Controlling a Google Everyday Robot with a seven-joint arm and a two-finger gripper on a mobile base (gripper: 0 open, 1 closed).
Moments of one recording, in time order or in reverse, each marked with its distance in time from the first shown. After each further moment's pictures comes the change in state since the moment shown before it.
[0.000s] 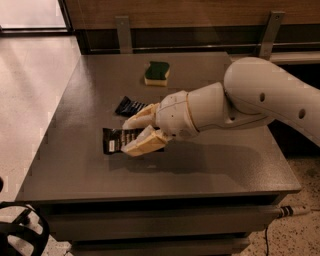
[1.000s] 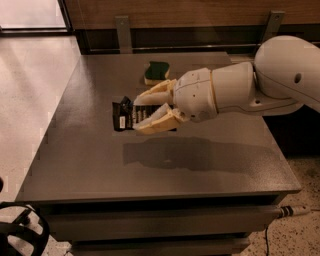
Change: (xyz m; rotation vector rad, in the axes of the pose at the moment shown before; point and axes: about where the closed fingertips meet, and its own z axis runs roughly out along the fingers) arm -0.029 -0.028 -0.052 0.086 -0.076 -0.103
